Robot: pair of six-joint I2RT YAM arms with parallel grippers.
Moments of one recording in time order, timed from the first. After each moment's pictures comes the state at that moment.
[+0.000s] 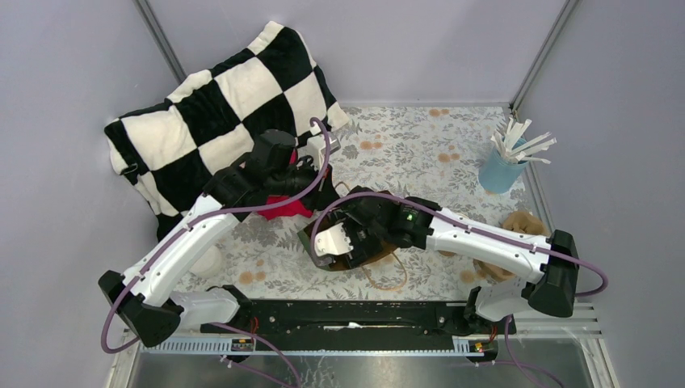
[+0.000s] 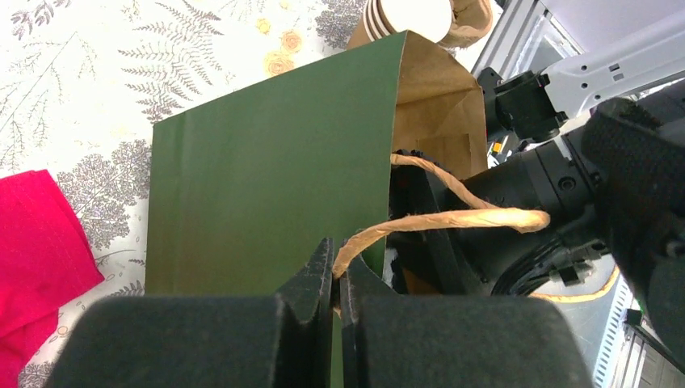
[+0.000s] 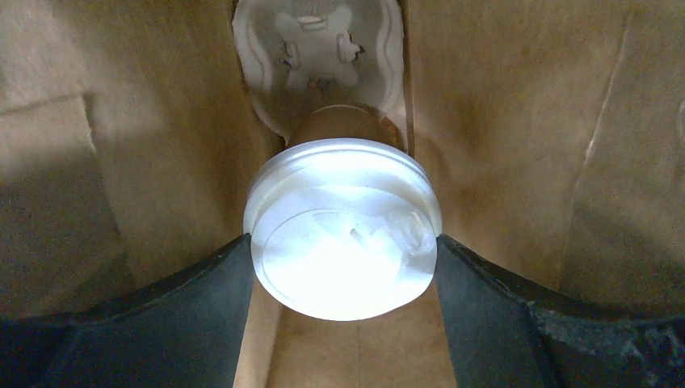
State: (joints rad) left arm -0.67 1.19 1.33 -0.73 0.53 -0.15; right arm 1.14 1.42 1.27 -0.78 -0.02 -0.97
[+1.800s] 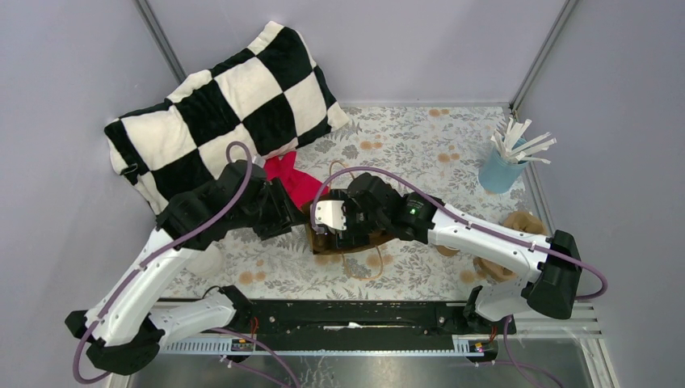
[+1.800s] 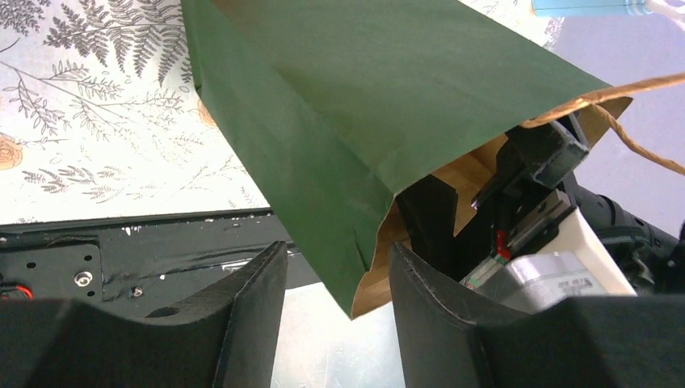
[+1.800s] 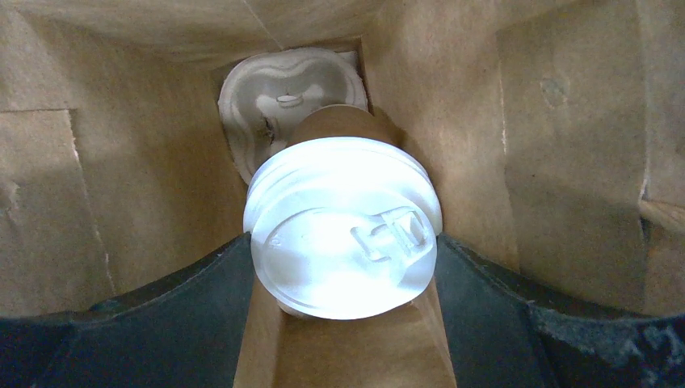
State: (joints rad) left arm -0.71 0.97 1.34 -1.22 0.02 -1.07; right arm 1.05 1.40 1.21 -0.56 -0.07 -0.71
